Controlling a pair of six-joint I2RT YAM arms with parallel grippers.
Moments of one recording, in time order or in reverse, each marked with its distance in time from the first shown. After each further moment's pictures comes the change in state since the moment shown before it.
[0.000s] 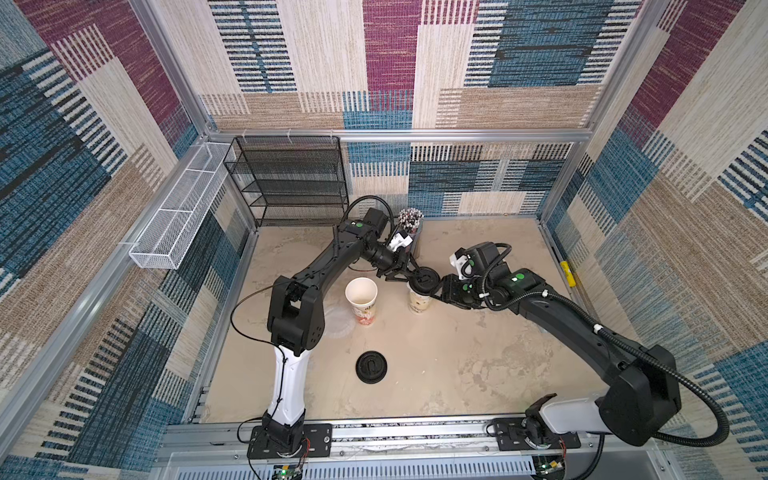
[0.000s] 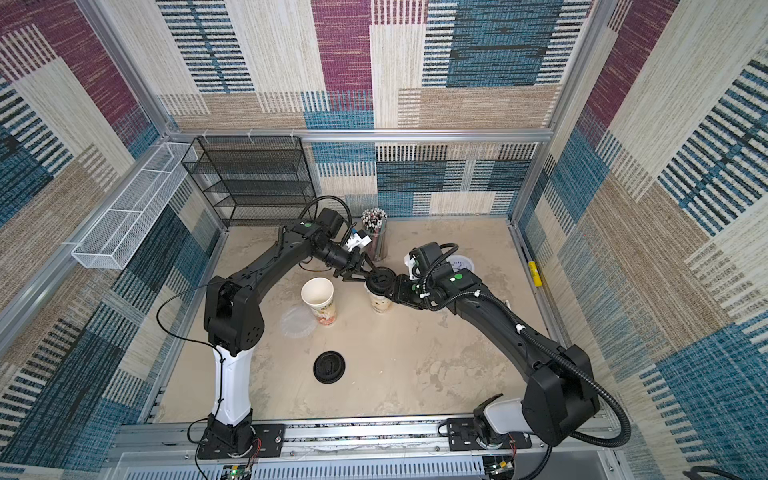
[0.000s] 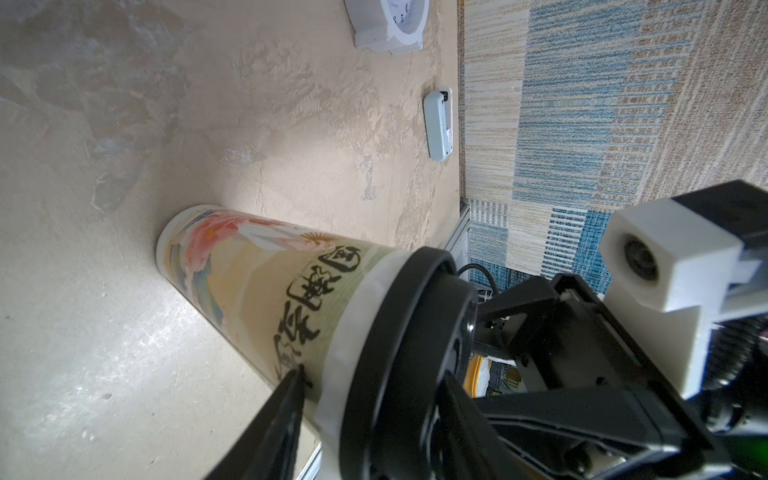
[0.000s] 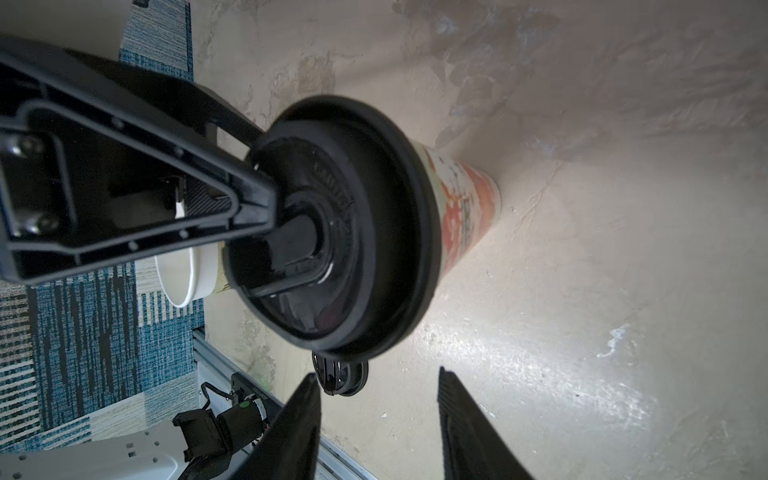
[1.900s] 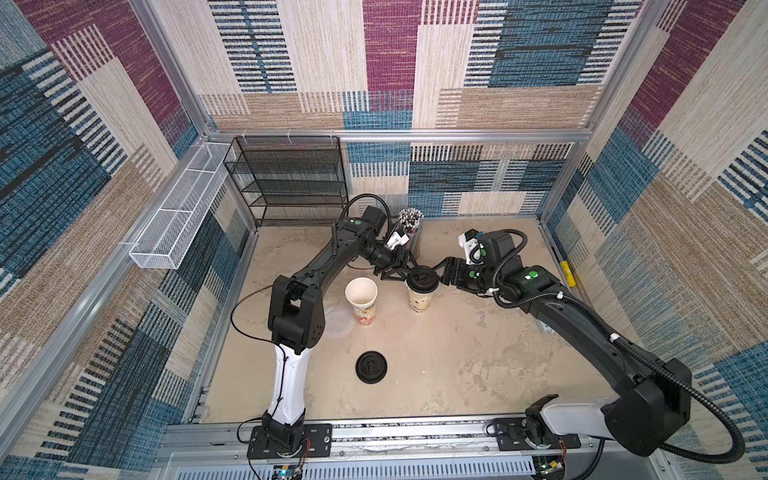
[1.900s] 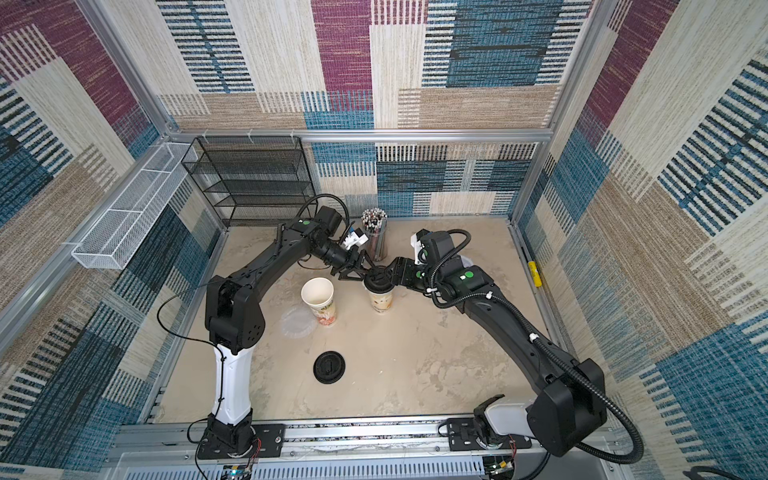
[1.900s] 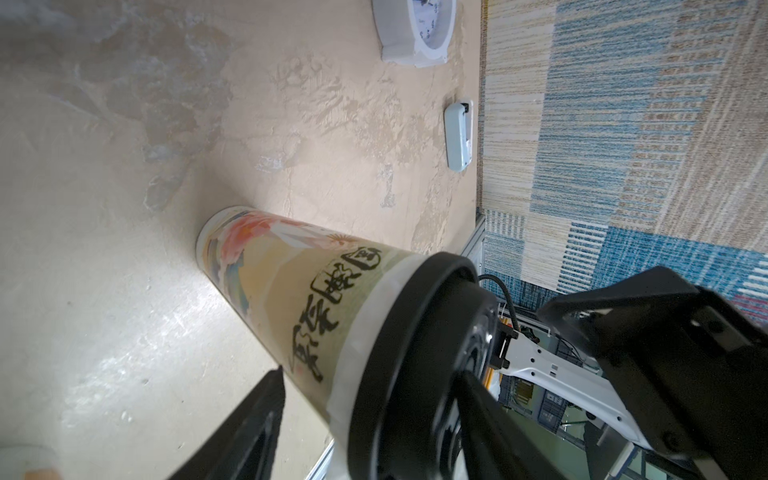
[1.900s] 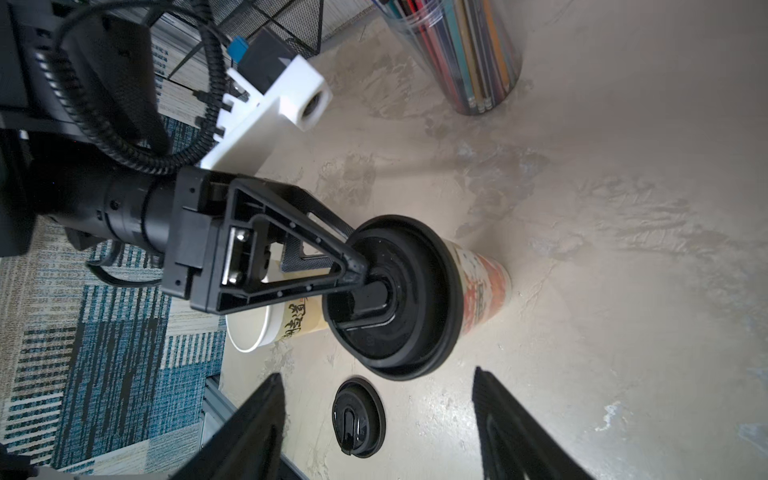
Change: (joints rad) left arm 0.013 0.015 0.069 -0.040 -0.069 -0.007; right arm -0.034 -0.052 0.058 0.074 0.067 -0.011
